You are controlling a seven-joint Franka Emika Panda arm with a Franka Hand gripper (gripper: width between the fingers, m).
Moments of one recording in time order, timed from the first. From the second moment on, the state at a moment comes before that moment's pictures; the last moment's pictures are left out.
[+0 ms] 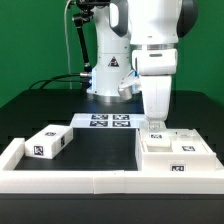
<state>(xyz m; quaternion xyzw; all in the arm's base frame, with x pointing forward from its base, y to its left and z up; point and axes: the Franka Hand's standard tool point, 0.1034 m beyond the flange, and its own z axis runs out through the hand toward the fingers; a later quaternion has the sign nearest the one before) 0.529 0.061 0.056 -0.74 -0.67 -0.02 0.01</state>
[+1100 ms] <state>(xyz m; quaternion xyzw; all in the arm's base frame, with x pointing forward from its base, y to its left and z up) 0.581 0.057 0.056 -0.72 -0.70 -0.02 0.01</state>
